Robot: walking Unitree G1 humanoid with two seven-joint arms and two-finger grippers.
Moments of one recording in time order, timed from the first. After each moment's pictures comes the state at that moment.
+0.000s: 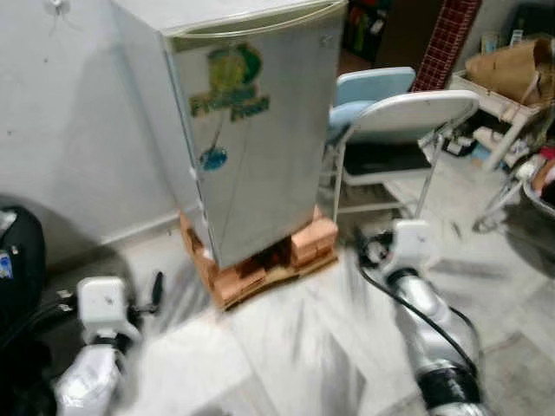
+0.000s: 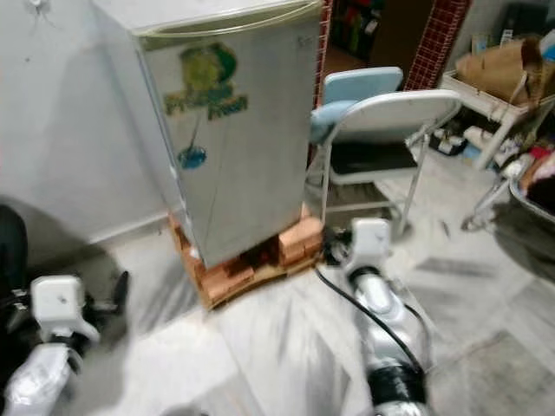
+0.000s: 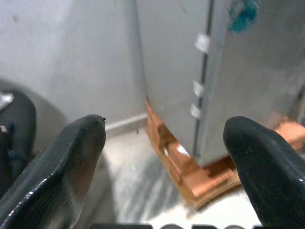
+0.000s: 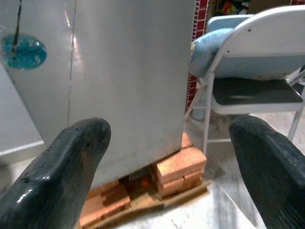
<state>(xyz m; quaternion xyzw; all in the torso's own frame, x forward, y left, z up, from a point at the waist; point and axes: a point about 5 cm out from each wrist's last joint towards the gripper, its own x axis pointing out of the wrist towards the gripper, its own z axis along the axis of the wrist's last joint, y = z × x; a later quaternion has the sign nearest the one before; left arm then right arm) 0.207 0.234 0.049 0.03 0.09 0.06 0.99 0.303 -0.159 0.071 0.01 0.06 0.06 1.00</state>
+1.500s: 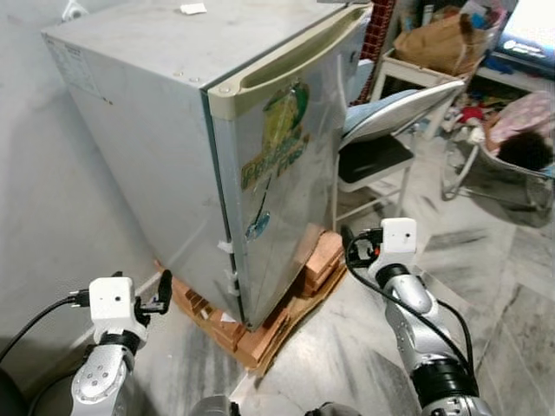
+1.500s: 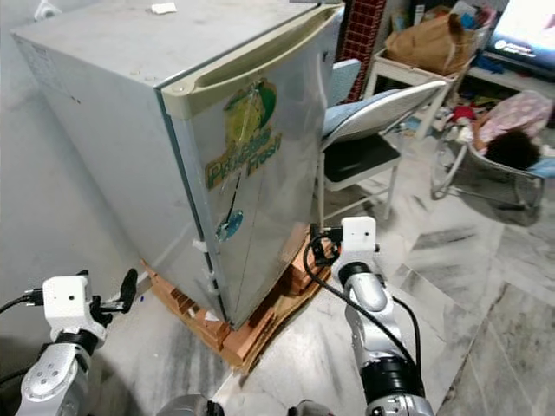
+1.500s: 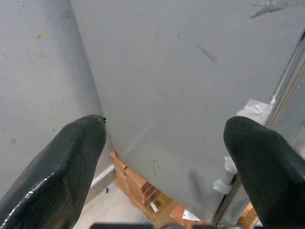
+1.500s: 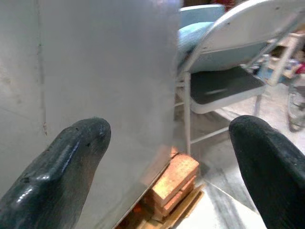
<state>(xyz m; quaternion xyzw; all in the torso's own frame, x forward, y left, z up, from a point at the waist) 0.205 0.218 0.042 0.01 0.10 0.05 0.99 0.301 -0.165 0.061 0.00 0.08 0.05 1.00</state>
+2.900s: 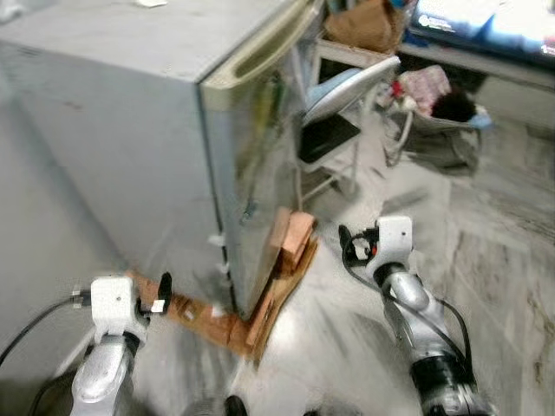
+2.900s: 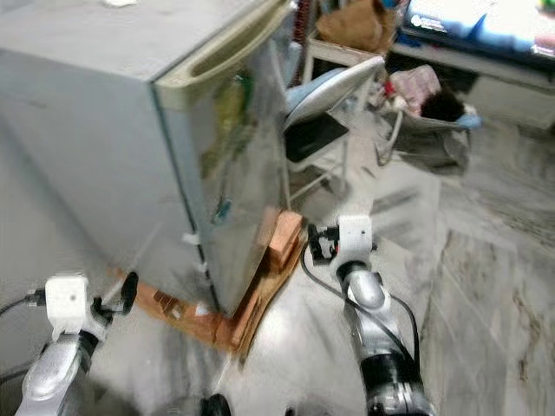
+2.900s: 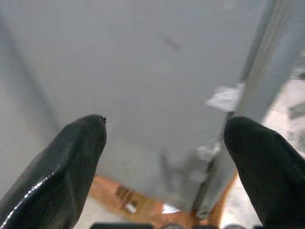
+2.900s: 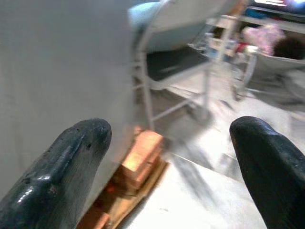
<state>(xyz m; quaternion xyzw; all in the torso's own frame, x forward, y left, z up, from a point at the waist) 0.210 0.206 0.037 0.00 0.11 0.02 0.99 0.302 -0.174 0.058 -0.02 0.09 0.04 0.99</state>
